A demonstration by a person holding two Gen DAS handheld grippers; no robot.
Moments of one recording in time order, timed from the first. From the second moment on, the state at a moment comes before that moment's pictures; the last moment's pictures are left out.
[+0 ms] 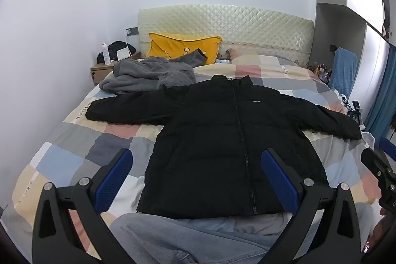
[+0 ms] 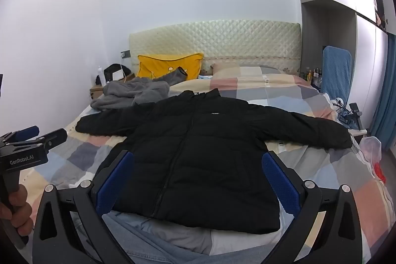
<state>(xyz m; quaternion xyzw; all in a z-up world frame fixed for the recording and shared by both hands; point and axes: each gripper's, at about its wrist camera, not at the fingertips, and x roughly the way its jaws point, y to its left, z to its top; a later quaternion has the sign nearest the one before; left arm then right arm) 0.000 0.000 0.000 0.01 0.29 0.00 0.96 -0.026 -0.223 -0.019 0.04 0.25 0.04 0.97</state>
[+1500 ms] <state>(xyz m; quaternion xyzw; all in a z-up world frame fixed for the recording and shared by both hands) 0.006 0.004 -0.007 0.00 0.31 -0.01 0.95 -0.022 -0.227 -0.019 0.04 0.25 0.03 0.97</state>
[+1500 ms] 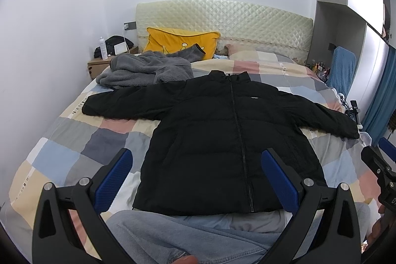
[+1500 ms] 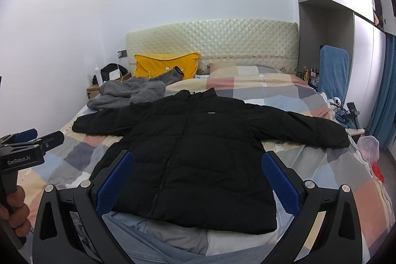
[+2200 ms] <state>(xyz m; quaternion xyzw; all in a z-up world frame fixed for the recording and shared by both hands) 0.014 -0.003 -0.007 0.00 0.32 -0.02 0.95 -0.023 -0.228 -0.020 0.05 0.24 0.03 0.97</state>
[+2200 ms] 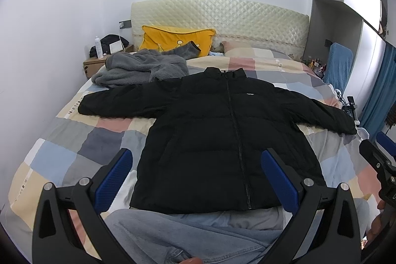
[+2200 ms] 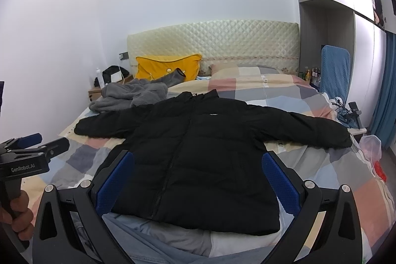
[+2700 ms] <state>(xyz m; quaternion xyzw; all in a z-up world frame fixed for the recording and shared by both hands) 0.002 0.002 -0.009 0.00 0.32 -0.03 0.95 -0.029 -0.225 -0.020 0.04 0.25 0.03 0.97</state>
